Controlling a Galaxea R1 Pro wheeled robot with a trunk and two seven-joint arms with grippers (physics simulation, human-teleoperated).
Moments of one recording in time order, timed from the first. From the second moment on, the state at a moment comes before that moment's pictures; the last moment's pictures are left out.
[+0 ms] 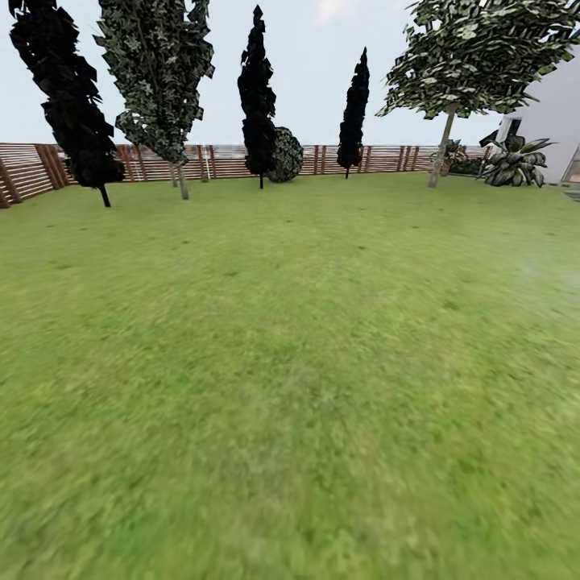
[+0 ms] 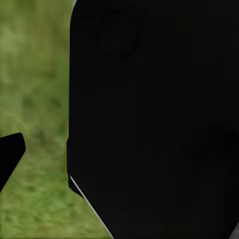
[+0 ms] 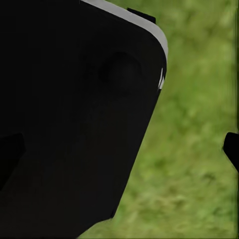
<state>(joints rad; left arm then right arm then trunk) 0.00 -0.01 0.09 -0.09 0.01 -0.02 0.01 -0.06 -0.02 0.01 -0.06 0.29 -0.05 0.00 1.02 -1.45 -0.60</state>
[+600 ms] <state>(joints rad) 0.00 -0.01 0.09 -0.09 0.01 -0.02 0.01 -0.06 -0.02 0.01 -0.06 0.30 -0.06 0.00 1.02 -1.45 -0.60</state>
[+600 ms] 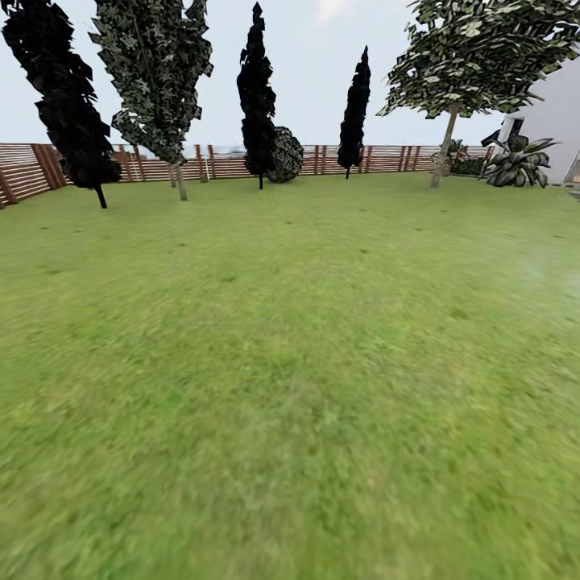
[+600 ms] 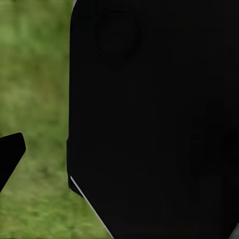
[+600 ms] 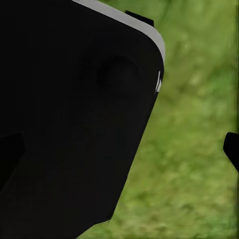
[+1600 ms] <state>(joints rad) 0.00 -0.01 0.09 -0.09 0.01 -0.02 0.01 -0.06 -0.02 0.01 -0.06 0.30 -0.06 0.00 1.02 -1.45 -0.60</state>
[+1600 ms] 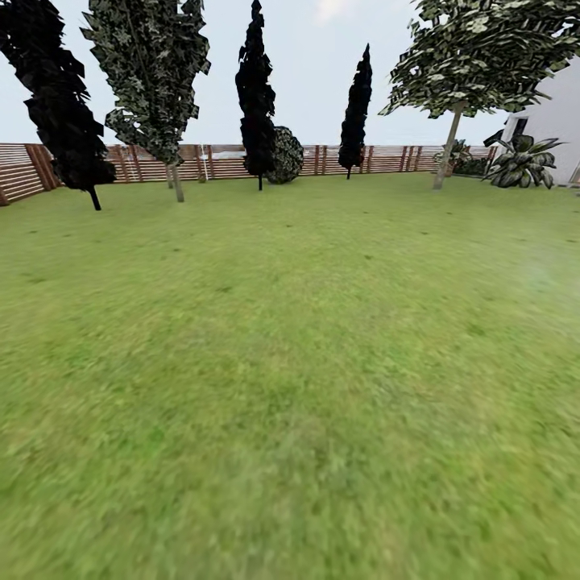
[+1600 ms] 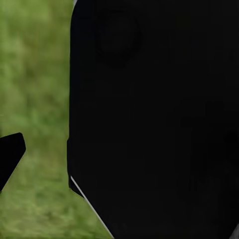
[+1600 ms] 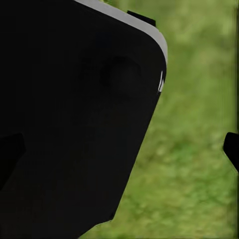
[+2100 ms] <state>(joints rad) 0.00 -0.01 0.09 -0.09 0.01 -0.02 0.01 -0.06 -0.02 0.01 -0.06 0.30 -0.06 0.00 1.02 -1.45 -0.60</state>
